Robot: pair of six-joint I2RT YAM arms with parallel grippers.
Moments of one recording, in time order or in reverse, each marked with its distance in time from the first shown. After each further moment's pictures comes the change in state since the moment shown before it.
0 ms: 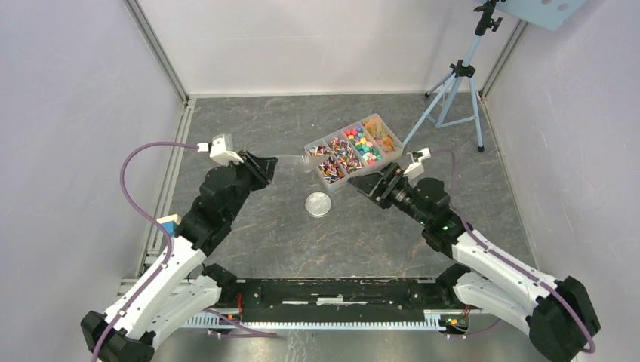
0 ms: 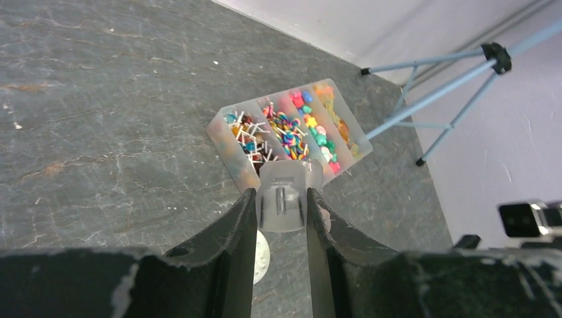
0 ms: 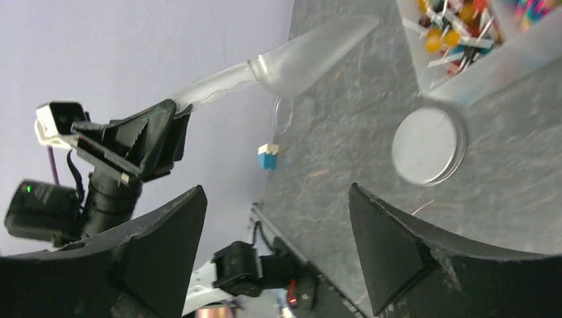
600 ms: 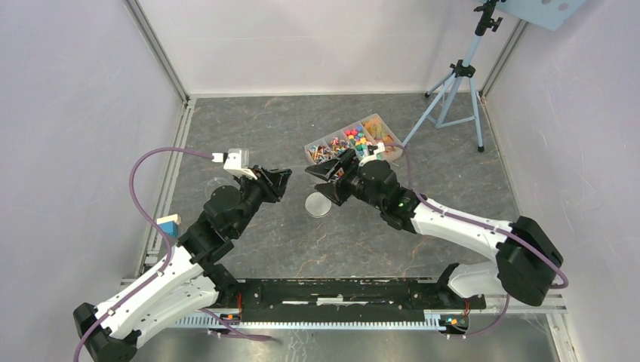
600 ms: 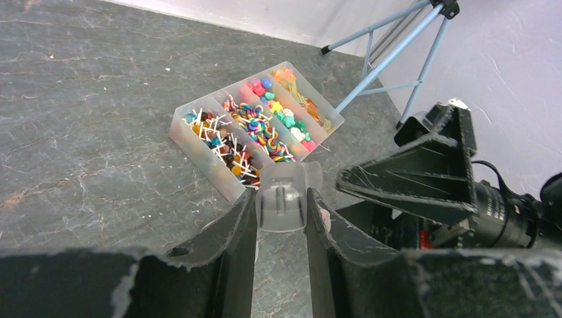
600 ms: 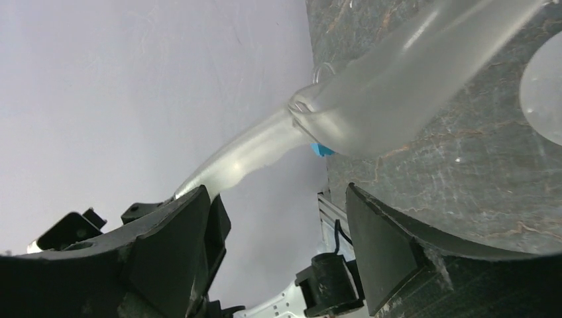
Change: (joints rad) left arm -0.246 -0.096 -0.097 0.116 -0.089 0.161; right arm 0.272 0.425 0.326 -0.052 0.185 0.405
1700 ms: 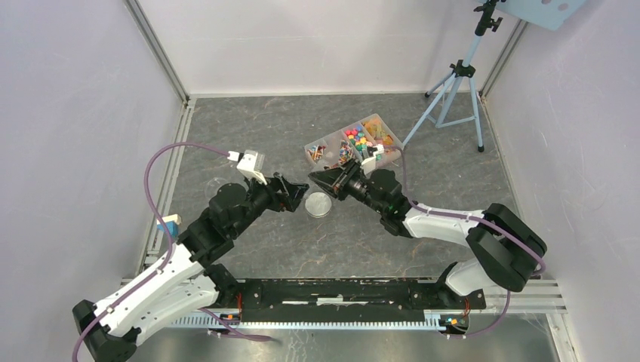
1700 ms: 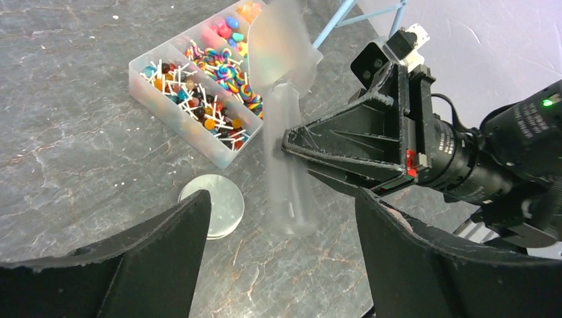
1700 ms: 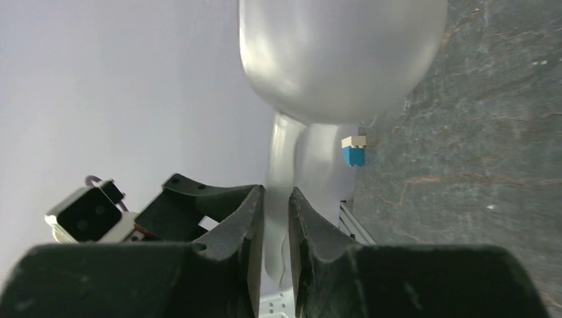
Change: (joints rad) left arm -0.018 0.026 0.011 -0.082 0.174 0.029; right arm -0.024 0.150 -0.103 0.465 -0.062 -0.013
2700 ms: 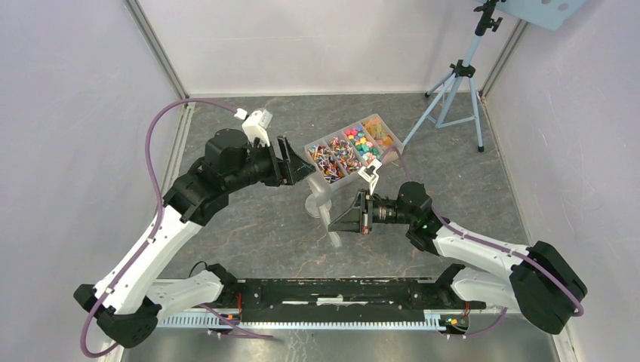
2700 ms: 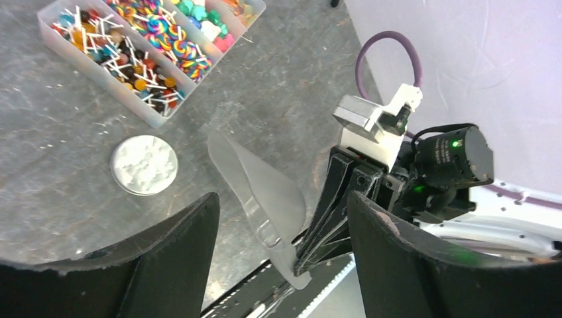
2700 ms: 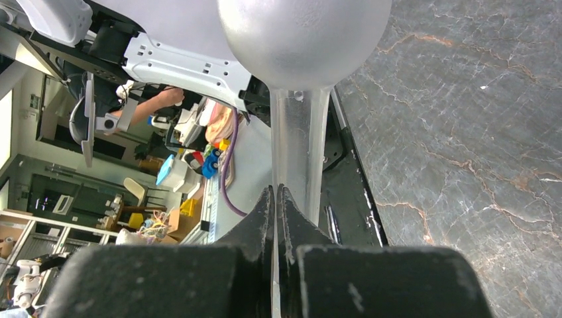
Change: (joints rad) left arm 0.119 0.313 0.625 -0.556 0.321 -0.106; right arm -0.088 -0.335 -0.240 -0.081 -0.723 -0.579
